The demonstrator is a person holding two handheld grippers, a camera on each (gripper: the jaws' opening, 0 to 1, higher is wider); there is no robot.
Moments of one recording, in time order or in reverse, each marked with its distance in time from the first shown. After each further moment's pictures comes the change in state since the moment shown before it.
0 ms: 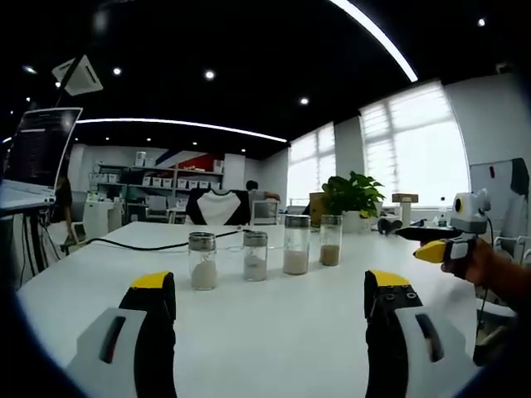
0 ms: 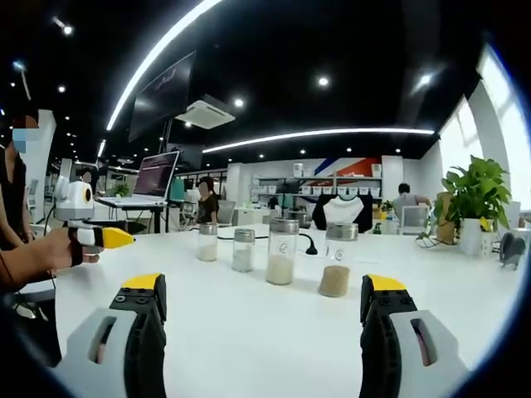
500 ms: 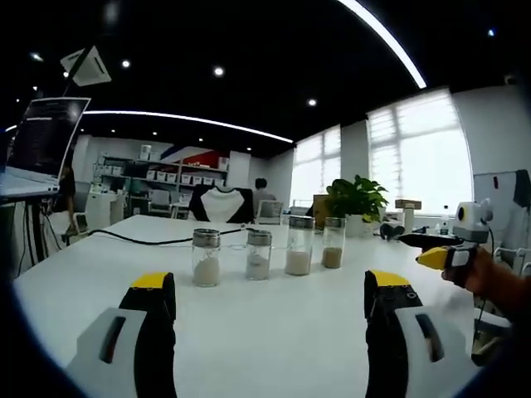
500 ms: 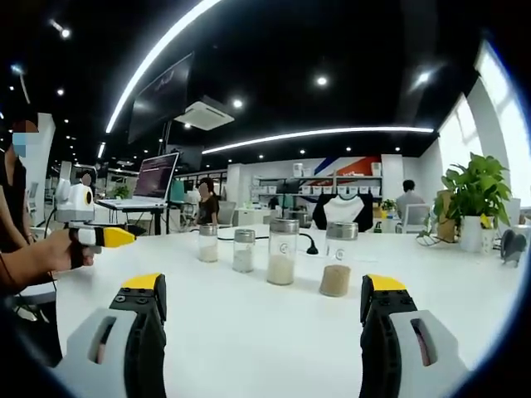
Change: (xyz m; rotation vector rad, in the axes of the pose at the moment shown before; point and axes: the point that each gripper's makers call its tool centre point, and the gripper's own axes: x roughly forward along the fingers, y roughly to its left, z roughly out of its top) left arm -0.001 0.007 0.000 -0.041 -0.001 0.022; right arm 0.000 -0.001 -0.001 0.009 0.000 0.001
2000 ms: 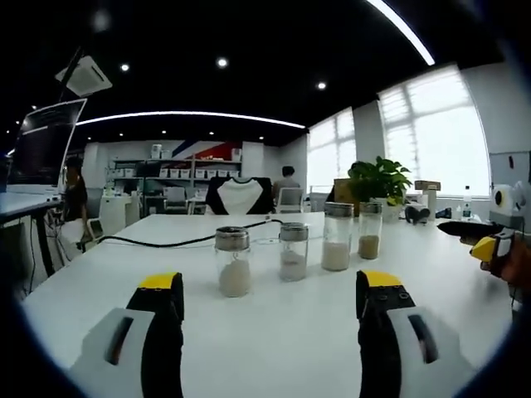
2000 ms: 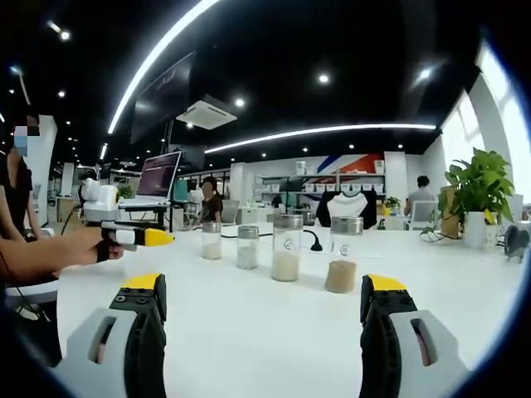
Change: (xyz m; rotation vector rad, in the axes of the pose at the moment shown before) left arm 0.051 0.047 -0.011 0.054 0.064 0.085; right arm 0.004 0.003 -0.007 0.012 0.008 0.019
